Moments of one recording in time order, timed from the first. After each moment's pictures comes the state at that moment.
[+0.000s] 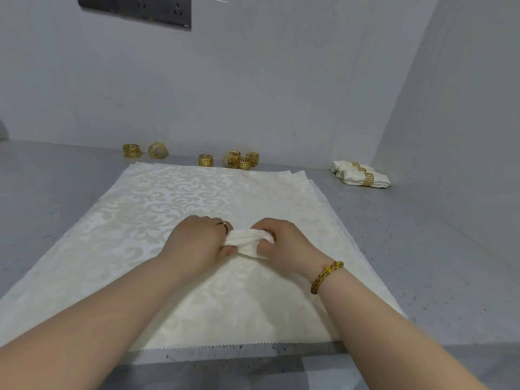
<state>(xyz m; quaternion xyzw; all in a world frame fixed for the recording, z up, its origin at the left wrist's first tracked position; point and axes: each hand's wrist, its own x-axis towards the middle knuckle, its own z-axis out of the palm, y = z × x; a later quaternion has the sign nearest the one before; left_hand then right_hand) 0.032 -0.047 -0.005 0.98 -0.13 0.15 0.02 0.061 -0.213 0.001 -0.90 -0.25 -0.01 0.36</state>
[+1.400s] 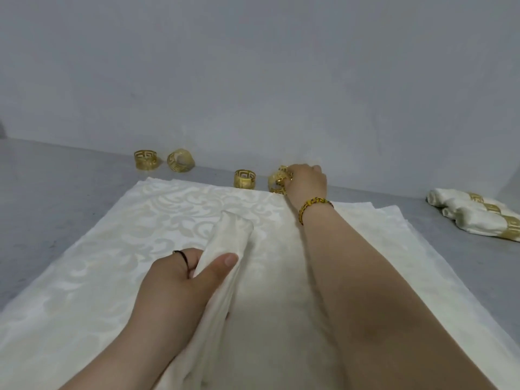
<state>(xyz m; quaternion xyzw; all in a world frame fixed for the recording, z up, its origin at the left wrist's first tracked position) 0.141 0.017 -0.028 0.73 0.18 0.18 0.63 0.380 -0.089 -0.007 -0.97 -0.13 -0.19 0.10</state>
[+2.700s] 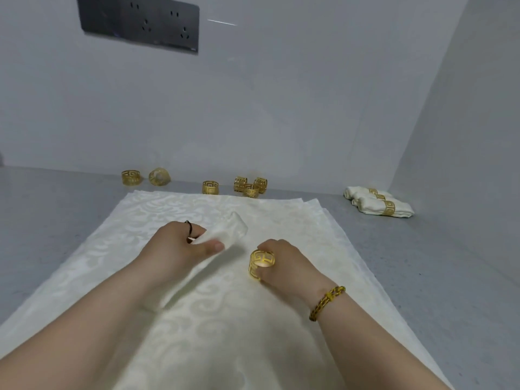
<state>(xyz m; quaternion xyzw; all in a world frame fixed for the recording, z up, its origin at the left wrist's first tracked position) 0.084 -0.002 0.019 0.87 0.02 0.12 0.47 0.127 -0.184 0.003 -0.95 -0.17 0.04 0.25</state>
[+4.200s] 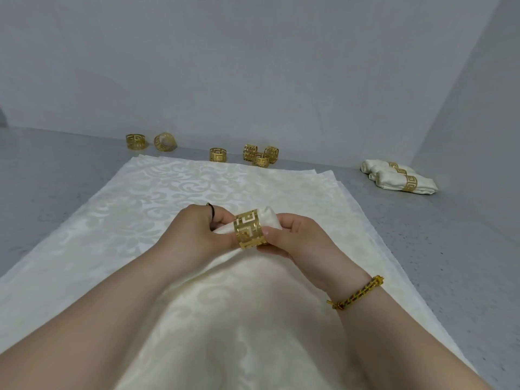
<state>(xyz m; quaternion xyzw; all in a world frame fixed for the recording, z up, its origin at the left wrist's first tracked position) 0.073 -0.032 -0.001 0.85 0.00 0.12 0.51 0.113 -0.192 -0.005 -0.72 -0.18 0.16 0.65</state>
